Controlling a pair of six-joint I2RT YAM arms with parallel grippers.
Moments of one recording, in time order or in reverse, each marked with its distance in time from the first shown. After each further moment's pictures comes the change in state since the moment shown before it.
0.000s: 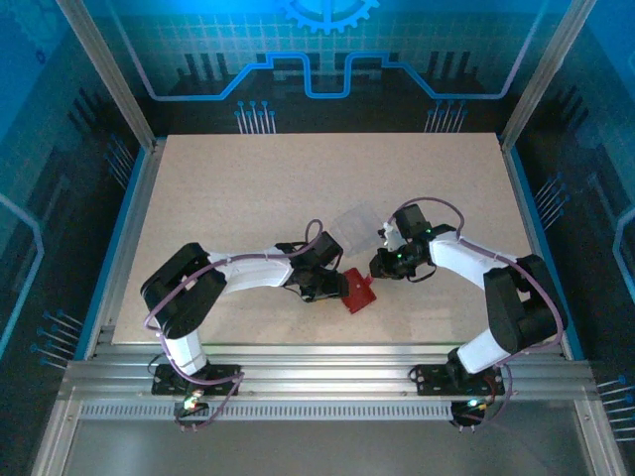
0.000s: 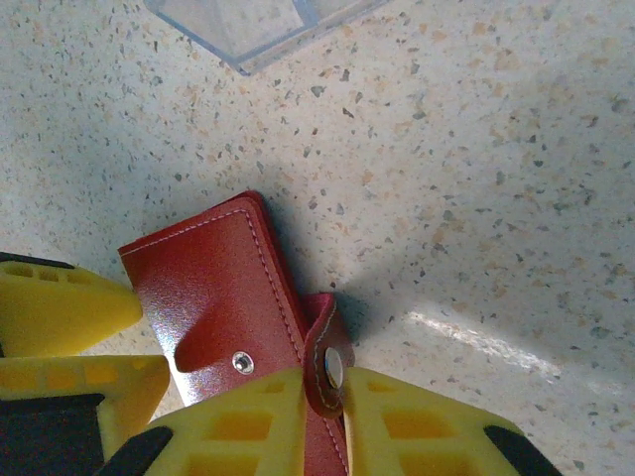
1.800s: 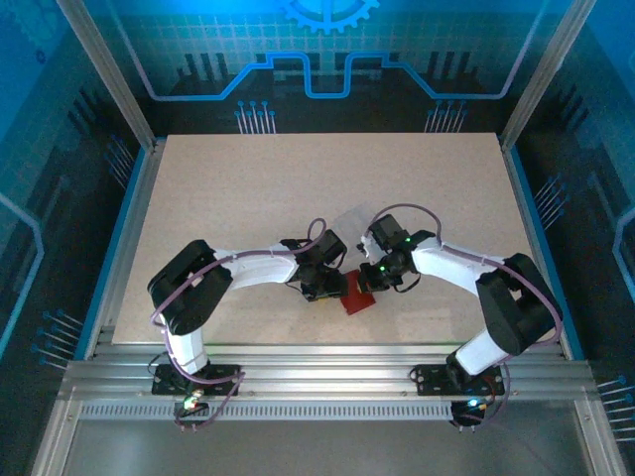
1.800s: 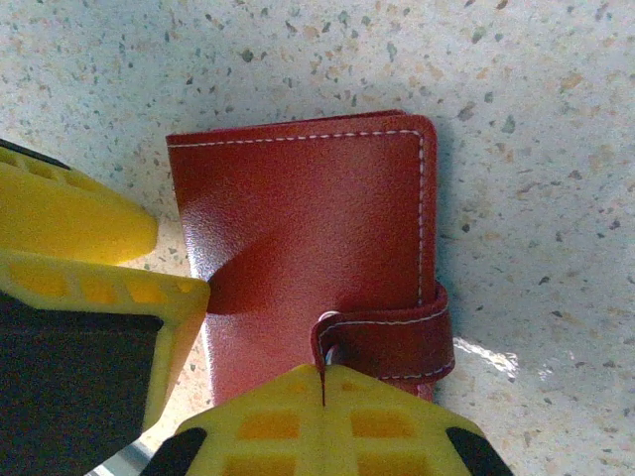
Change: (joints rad) left arm -0.001 0.045 0.059 -0.068 -0.004 0.000; right arm 0.191 0.015 0.013 -0.039 0.087 -0.025
